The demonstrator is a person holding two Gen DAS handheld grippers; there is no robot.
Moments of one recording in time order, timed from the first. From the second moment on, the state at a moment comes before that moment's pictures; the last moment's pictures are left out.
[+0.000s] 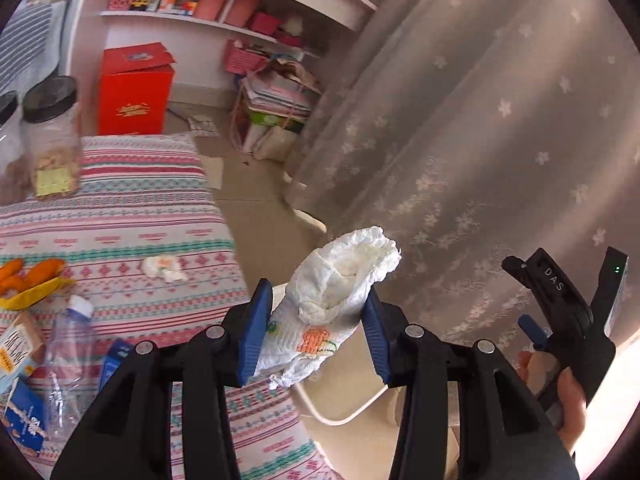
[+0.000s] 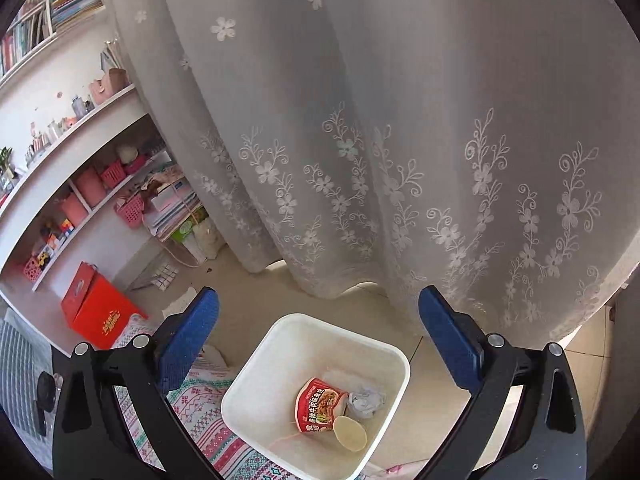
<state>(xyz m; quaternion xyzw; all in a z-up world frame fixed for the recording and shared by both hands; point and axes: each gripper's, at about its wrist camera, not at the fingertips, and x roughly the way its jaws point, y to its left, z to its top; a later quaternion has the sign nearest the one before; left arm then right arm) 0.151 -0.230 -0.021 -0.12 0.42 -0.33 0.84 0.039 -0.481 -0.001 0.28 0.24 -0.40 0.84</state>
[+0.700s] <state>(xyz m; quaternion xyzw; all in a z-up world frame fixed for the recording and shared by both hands) 0.159 -0.332 -0.040 -0.09 0.47 -0.33 0.81 0.020 -0.530 -0.005 0.32 0.24 -0.42 0.81</state>
